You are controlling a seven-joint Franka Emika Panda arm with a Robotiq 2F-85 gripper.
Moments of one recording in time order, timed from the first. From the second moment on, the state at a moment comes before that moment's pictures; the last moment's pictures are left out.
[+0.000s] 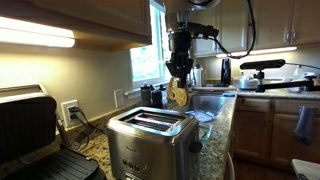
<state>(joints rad) -0.06 -0.19 0.00 -2.07 -0.05 1.92 0.16</state>
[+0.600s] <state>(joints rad) -0.03 -0.21 0.05 -2.07 -0.06 1.92 0.18</state>
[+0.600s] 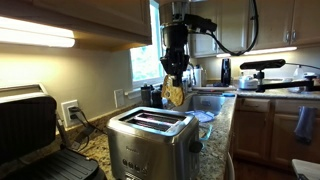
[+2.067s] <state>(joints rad) 0.00 -0.21 0.10 -2.10 -0.07 1.90 0.22</state>
